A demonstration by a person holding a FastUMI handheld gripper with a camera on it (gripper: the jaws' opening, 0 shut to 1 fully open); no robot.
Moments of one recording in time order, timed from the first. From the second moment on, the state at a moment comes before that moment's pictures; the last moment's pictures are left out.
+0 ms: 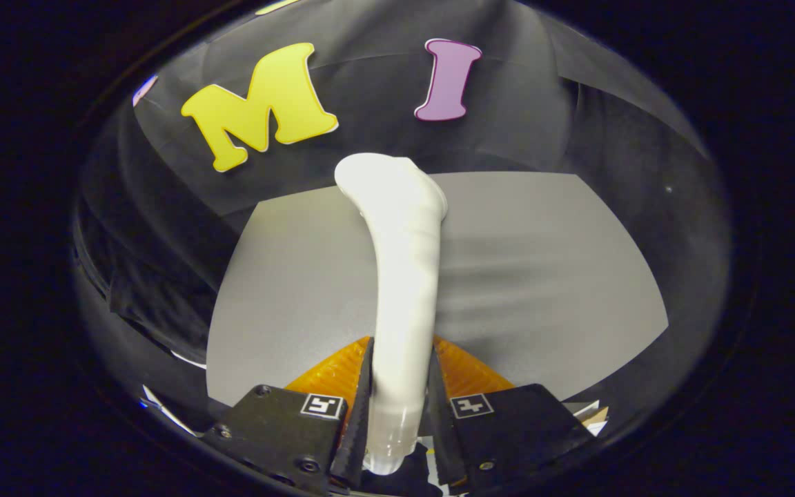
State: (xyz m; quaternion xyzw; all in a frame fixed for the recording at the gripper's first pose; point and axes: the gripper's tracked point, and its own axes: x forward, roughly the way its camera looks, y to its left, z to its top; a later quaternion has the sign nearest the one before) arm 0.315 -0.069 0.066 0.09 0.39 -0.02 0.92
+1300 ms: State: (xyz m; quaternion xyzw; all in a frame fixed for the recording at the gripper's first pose) arm 0.164 0.080 0.200 0.04 0.12 -0.04 0.99
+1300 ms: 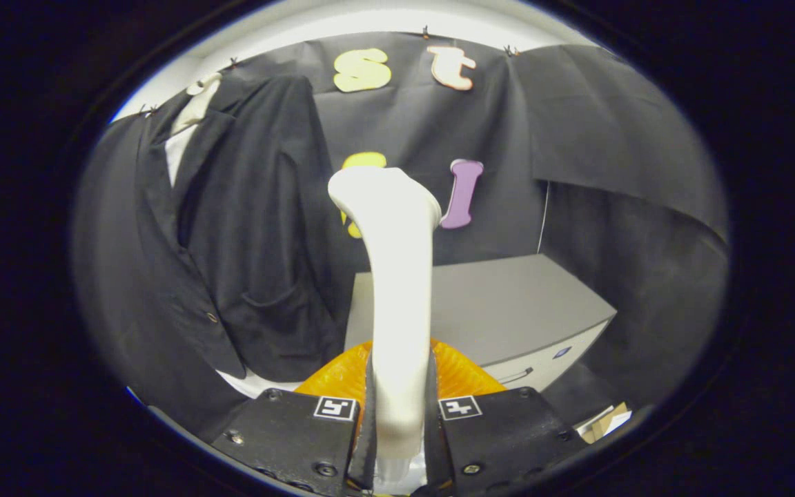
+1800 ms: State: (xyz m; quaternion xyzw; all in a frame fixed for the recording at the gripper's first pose) arm 0.164 0.186 0.315 -0.03 -0.03 -0.04 1.00
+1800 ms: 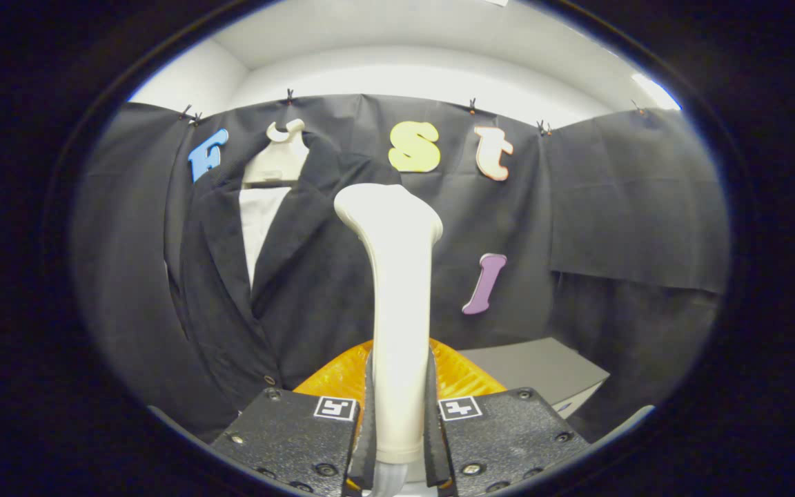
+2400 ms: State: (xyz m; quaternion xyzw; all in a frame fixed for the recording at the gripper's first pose) arm 0.215 0.233 0.361 -0.07 -0.10 -0.05 0.99
